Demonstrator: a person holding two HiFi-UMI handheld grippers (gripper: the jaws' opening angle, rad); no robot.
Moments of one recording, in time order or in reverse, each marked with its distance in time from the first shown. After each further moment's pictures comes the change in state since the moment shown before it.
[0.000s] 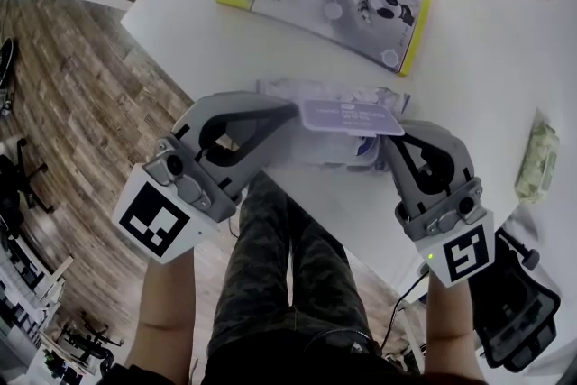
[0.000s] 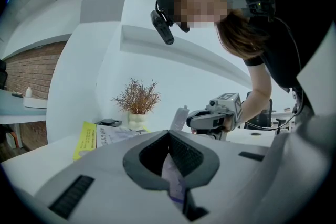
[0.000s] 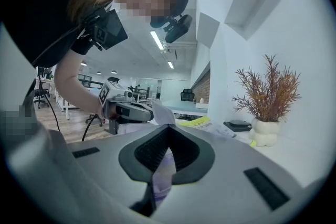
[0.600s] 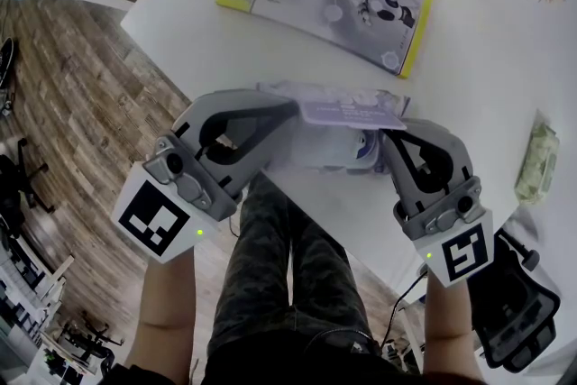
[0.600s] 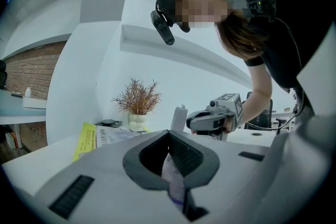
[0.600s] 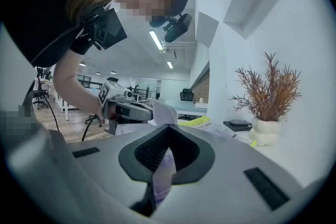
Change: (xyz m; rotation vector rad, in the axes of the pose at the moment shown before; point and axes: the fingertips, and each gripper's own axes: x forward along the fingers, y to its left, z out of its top) left arm 0.004 0.004 0.002 0.001 0.000 -0.001; right arm 0.005 -0.004 -0.001 0.008 0.000 -0.004
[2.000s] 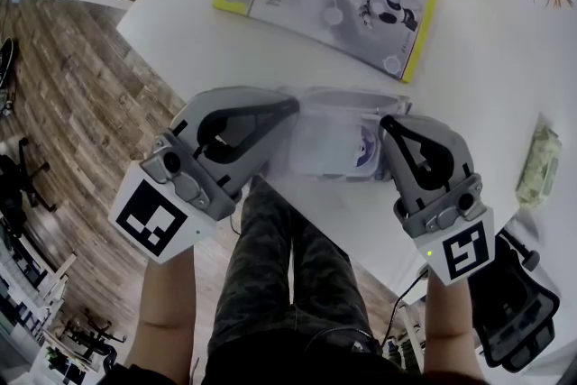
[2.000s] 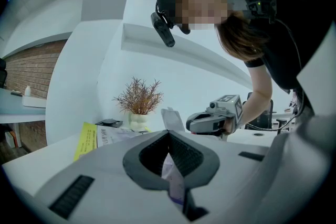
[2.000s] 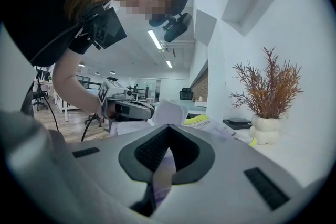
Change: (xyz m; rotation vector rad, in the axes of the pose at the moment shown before) left arm 0.006 0.009 0.000 -0.007 -0.001 0.000; right arm 0.007 -0.009 -0.005 0.015 0.007 -0.001
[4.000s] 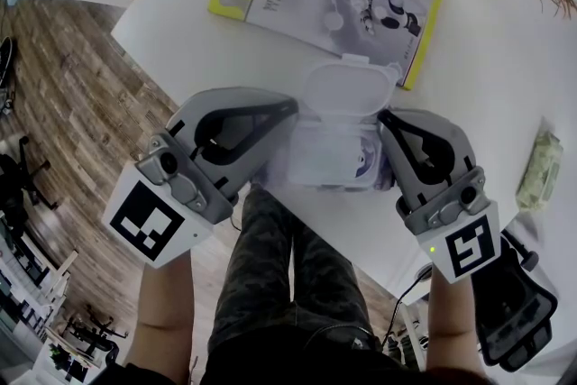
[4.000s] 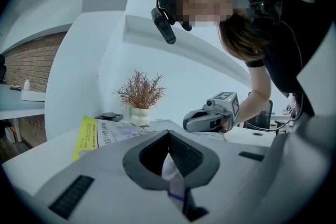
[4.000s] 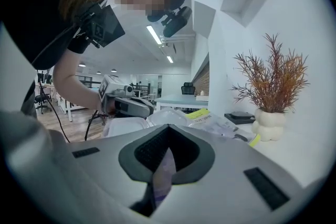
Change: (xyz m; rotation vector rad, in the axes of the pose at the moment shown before) left arm 0.006 0.009 -0.007 -0.036 0.069 -0.011; right arm 0.013 -0.011 -0.009 0.027 0.063 0.034
